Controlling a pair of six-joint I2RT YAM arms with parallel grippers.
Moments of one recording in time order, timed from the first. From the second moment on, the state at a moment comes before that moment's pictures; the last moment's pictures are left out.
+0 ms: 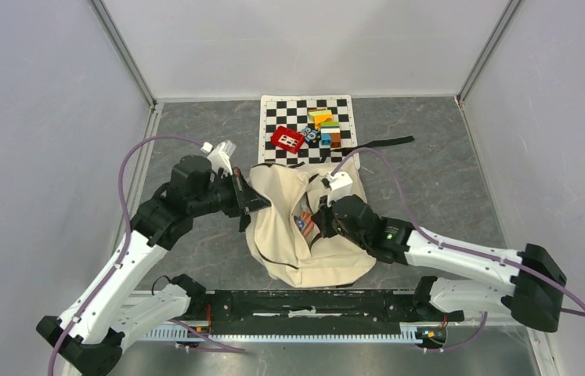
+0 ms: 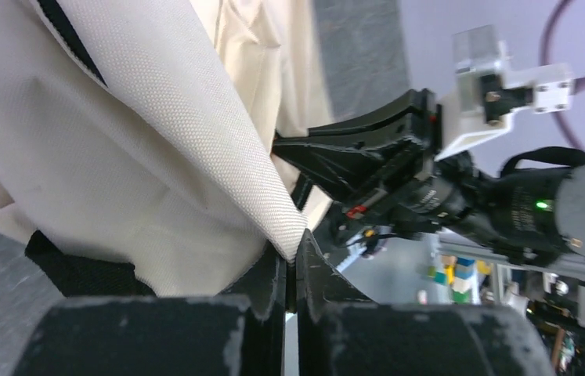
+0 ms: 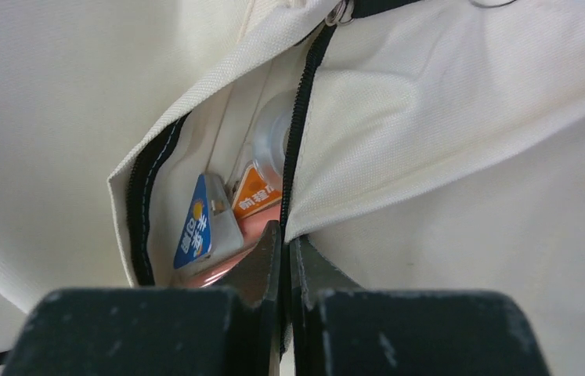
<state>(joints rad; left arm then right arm) -0.55 0.86 0.99 -0.67 0.32 -0.74 1.06 1.17 0.71 -0.07 0.30 0.50</state>
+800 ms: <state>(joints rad) -0.55 0.96 1.21 -0.68 0.35 -0.68 1.07 0.95 0.74 -0.17 0.41 0.46</state>
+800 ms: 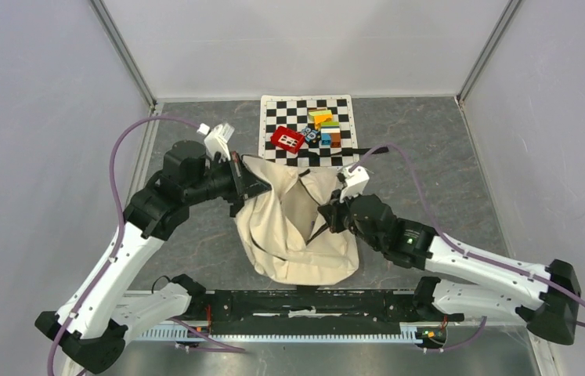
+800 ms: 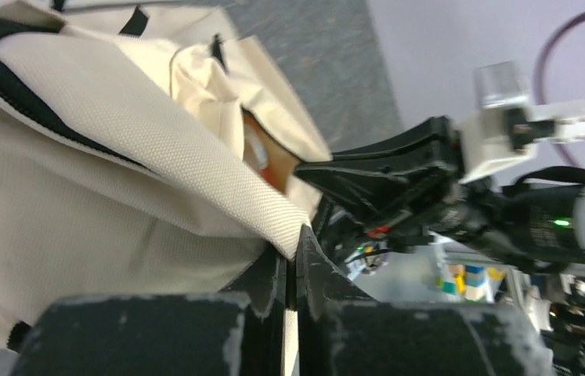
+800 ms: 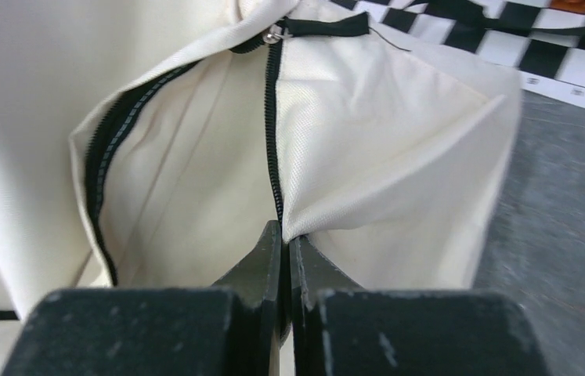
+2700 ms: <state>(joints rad) -0.54 0.86 0.80 -0.76 -0.06 -0.61 1.18 1.60 0.92 0.02 0.16 0.35</state>
